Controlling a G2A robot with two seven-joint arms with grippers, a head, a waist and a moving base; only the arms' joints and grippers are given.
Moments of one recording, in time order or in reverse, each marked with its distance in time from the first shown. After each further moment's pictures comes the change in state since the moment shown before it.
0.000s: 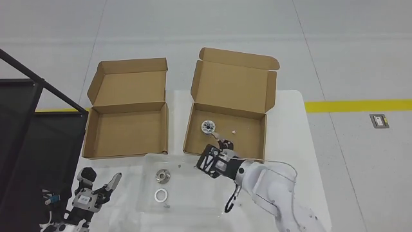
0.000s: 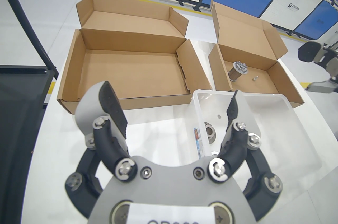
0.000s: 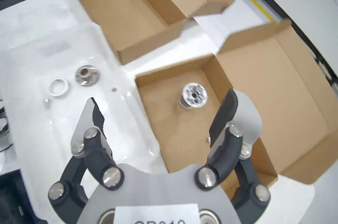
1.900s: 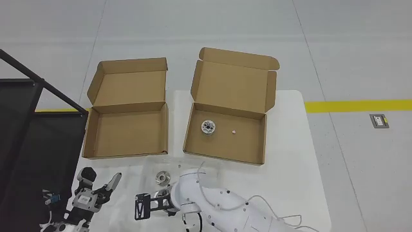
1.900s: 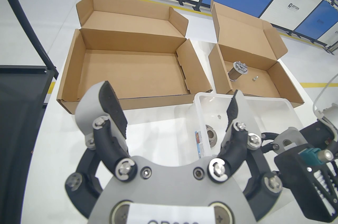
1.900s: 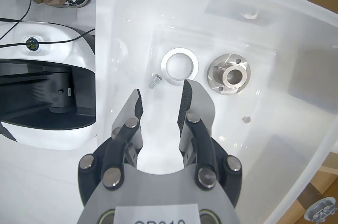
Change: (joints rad) left arm 0.000 0.000 0.000 0.000 0.000 0.000 0.000; right arm 0.469 -0.295 -0.619 0.629 0.362 -0.060 0.496
